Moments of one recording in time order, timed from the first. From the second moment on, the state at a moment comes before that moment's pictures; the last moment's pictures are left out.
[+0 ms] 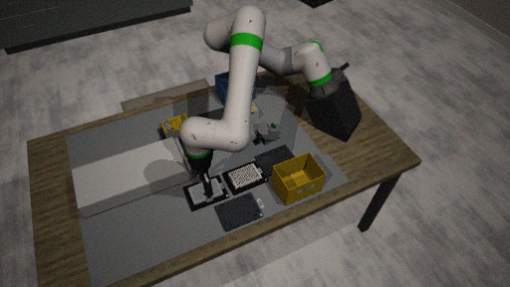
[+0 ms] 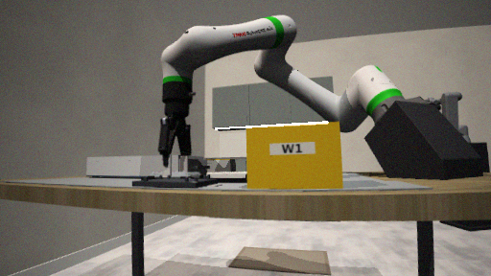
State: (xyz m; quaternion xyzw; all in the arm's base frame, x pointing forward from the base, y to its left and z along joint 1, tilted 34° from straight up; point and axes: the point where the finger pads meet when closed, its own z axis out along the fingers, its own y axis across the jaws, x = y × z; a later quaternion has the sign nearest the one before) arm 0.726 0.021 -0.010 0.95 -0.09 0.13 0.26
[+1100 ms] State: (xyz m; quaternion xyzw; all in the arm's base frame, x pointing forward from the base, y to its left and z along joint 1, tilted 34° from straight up) arm 0.726 0.021 -0.009 0.95 -0.09 0.13 0.26
